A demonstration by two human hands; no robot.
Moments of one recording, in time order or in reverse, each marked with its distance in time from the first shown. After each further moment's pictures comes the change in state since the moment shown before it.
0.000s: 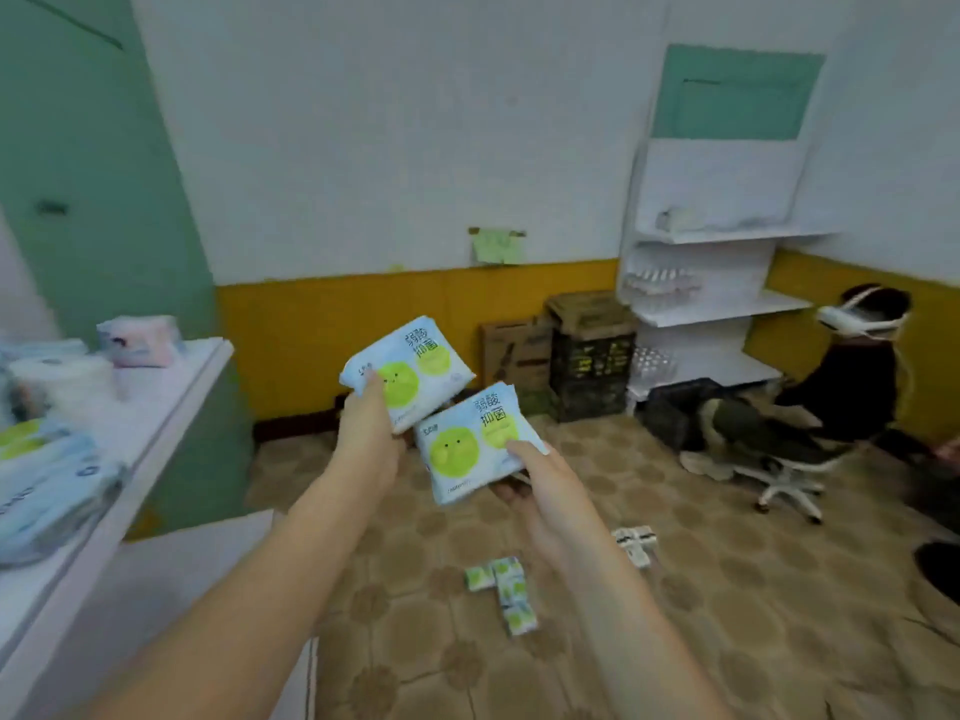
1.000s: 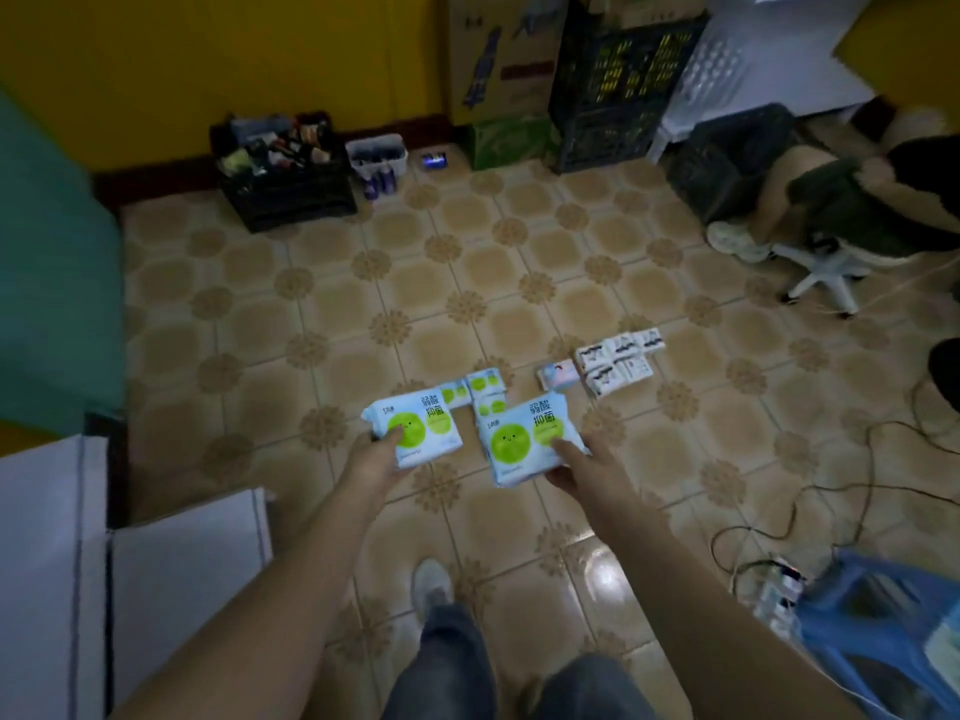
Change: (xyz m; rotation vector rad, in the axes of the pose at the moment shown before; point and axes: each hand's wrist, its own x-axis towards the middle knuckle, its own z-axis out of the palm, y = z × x) left_hand 0.389 -0.410 -0.046 0.381 0.141 -0.738; right_hand 0.442 0.220 -0.234 -0.318 0.478 0.500
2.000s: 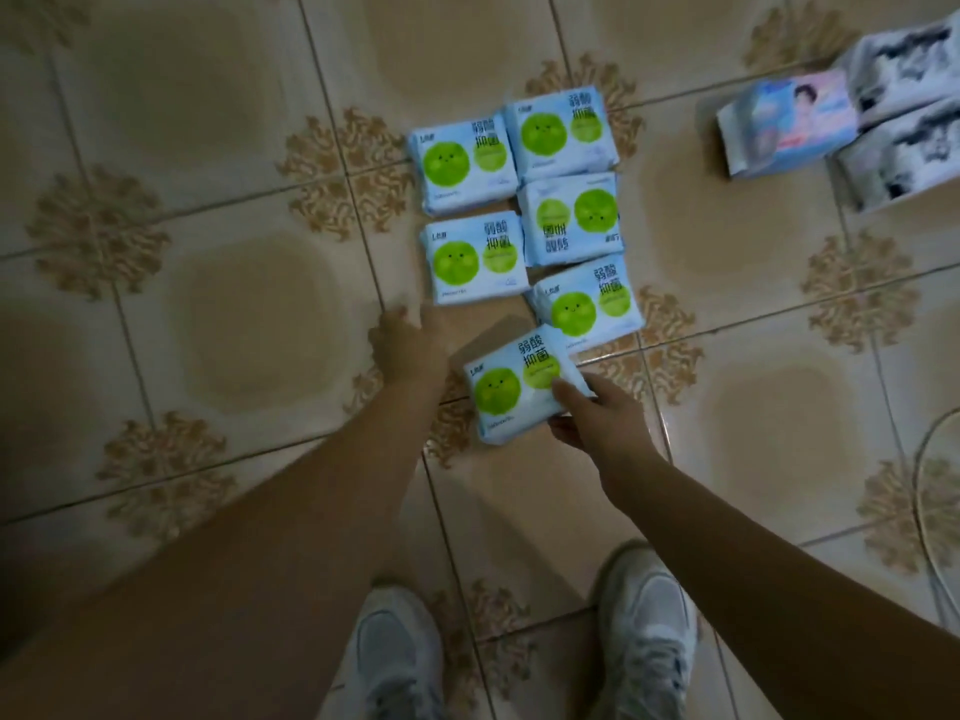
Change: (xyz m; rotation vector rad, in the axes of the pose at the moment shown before) left_hand 0.648 -0.412 0.076 0.524 0.295 -0.006; right_hand 0.581 0.449 0.056 -0.238 0.035 0.188
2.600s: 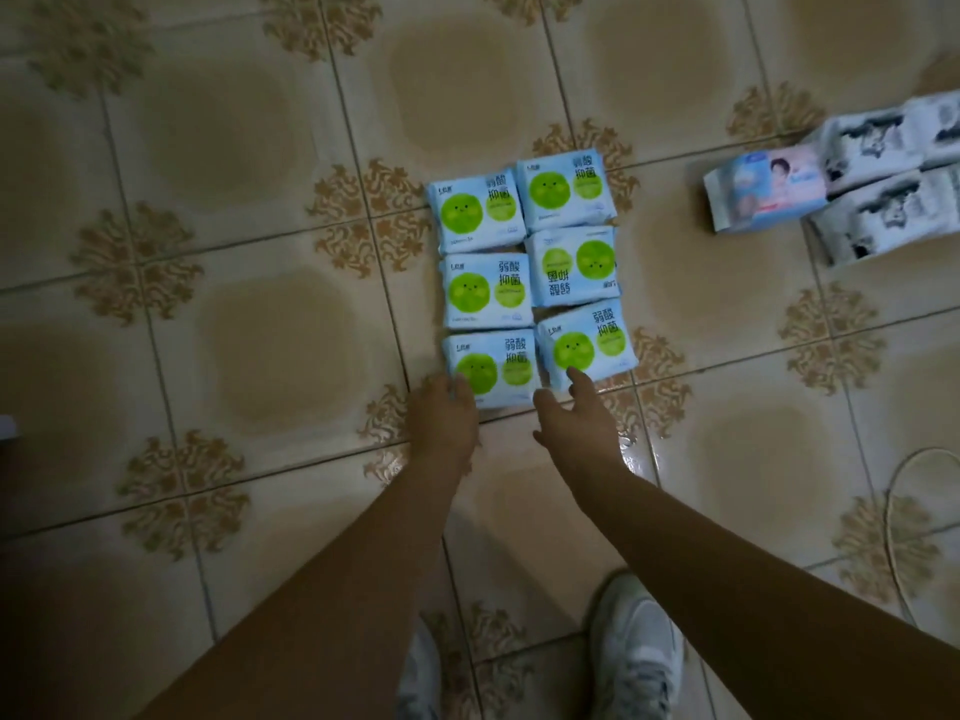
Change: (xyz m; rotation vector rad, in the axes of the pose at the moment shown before) left_hand -0.041 -0.017 -0.004 0.248 -0.122 0.166; right_hand -0.028 -0.044 0.038 -0.368 0.074 -0.101
